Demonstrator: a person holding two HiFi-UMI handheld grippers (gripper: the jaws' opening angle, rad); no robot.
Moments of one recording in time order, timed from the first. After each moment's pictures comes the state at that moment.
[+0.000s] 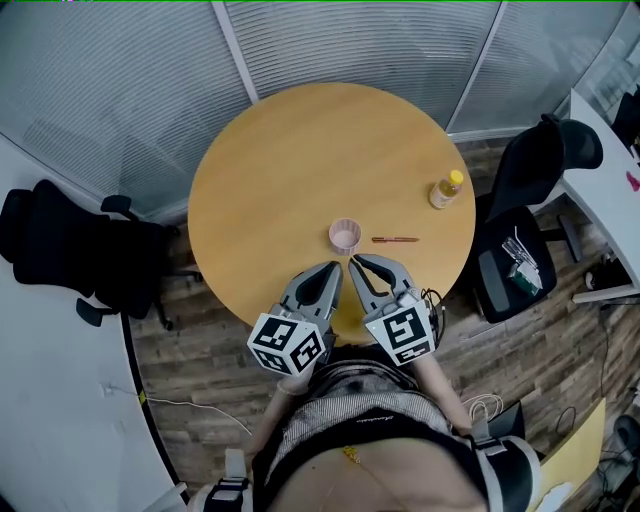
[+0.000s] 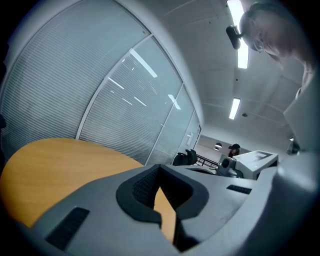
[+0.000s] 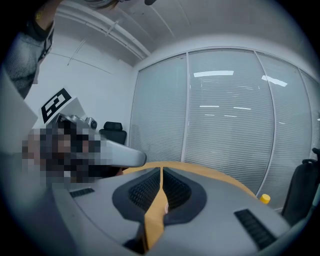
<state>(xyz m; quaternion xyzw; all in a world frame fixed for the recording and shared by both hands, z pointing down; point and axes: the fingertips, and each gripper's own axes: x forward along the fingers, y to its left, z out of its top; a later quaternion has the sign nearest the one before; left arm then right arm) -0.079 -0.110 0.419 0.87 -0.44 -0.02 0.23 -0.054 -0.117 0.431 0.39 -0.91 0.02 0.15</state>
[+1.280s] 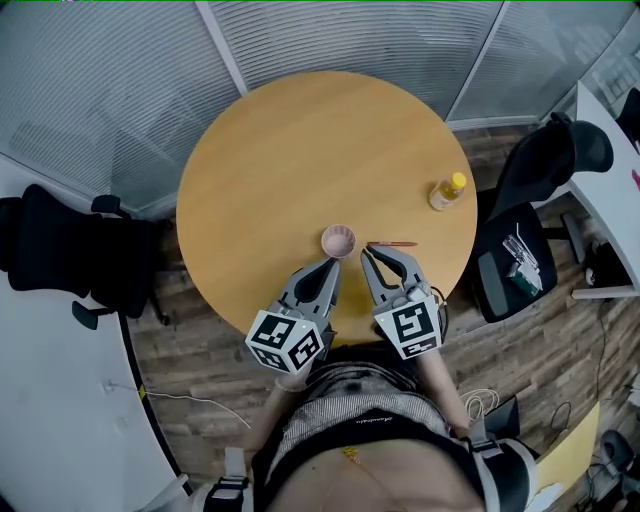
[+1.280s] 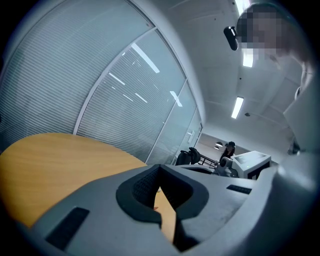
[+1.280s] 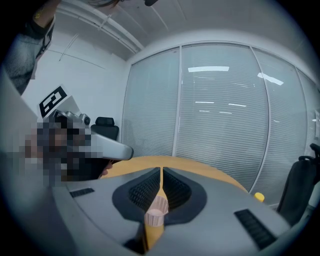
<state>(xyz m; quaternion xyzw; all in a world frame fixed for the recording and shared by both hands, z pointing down) -0.061 -0.158 0.442 0.87 -0.43 -0.01 0.25 -0.012 -0.174 0.458 0.41 -0.89 0.03 0.17</state>
